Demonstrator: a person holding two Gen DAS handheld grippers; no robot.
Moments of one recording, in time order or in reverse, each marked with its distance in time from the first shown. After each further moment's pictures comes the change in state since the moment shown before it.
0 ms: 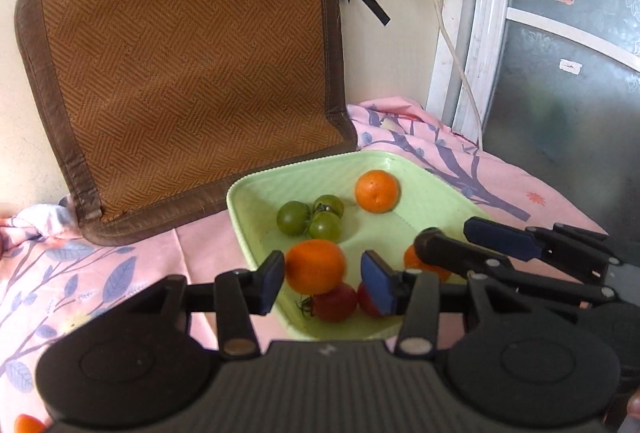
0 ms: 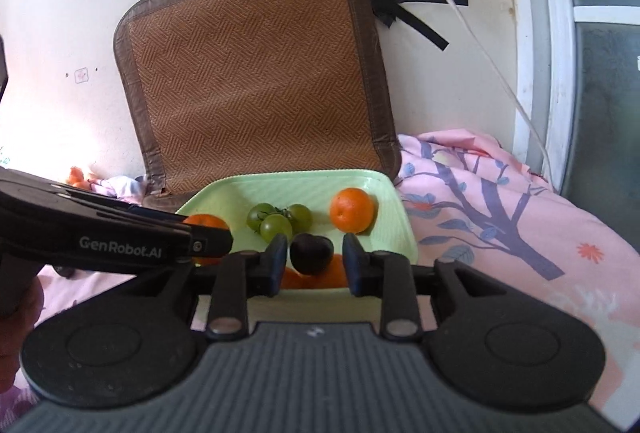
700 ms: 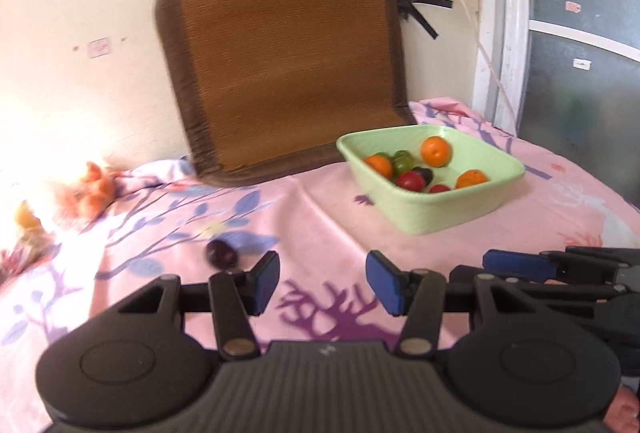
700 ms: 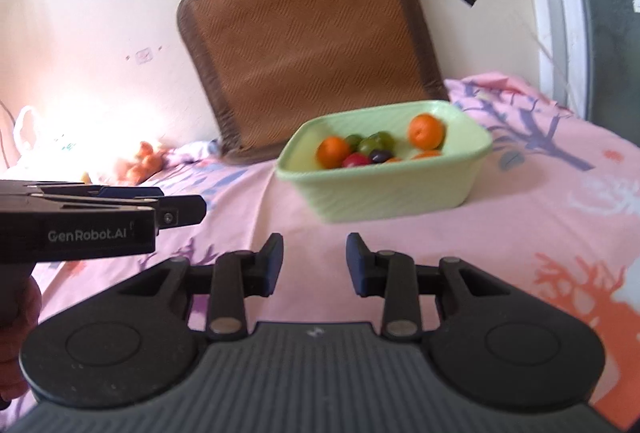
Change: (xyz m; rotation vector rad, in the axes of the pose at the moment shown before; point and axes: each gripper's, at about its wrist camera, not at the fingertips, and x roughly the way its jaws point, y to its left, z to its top) left arm -0.109 0.037 -0.083 -0.032 -0.060 0.181; right arm -0.053 0.062 -0.037 0.071 0.124 0.127
